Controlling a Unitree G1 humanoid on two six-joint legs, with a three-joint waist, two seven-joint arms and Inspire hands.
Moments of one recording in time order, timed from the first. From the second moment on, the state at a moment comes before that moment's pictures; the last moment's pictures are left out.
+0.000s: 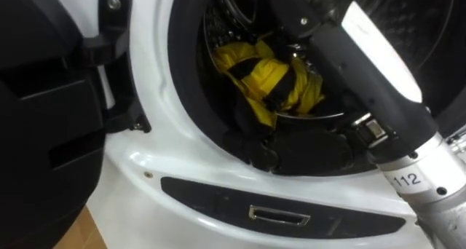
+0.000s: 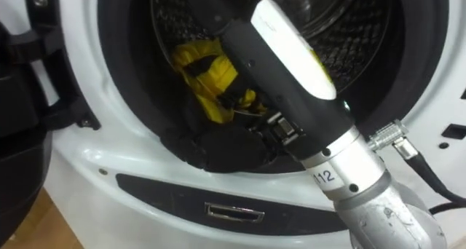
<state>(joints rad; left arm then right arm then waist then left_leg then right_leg) 0.22 0.30 0.03 1.08 0.32 0.03 -0.05 -0.15 -0.44 0.11 -0.69 -0.12 -0.08 0.23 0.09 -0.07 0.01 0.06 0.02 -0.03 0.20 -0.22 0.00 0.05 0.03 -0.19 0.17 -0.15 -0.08</state>
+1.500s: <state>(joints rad) 0.22 0.29 0.10 1.05 0.36 0.11 -0.10 -0.24 -0.51 0.04 -0.41 -0.79 0.10 0.20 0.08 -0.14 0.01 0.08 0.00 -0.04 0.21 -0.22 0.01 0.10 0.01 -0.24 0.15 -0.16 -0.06</state>
